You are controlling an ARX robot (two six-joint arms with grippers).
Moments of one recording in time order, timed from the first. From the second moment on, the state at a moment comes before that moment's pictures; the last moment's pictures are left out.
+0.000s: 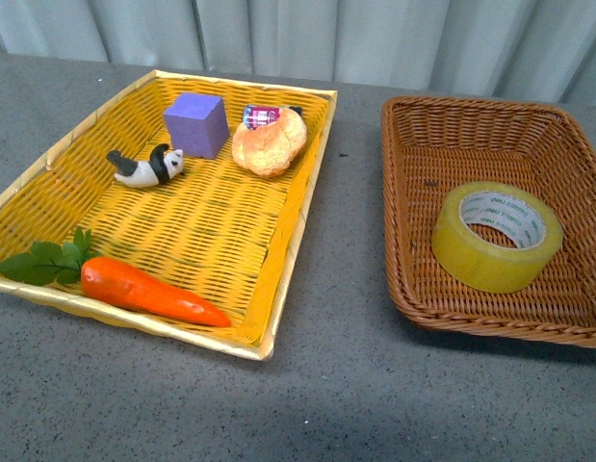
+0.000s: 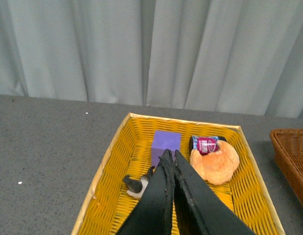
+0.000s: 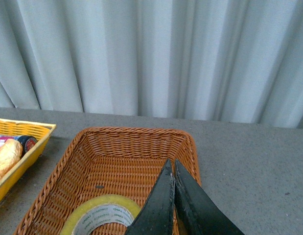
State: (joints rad) left arm -0.16 1.31 0.27 1.03 -0.16 0.00; right arm 0.00 1.51 0.19 1.29 0.00 0.00
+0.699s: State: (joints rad) left arm 0.00 0.75 0.02 0.72 0.00 0.00; right arm 0.00 0.75 0.02 0.72 0.00 0.00
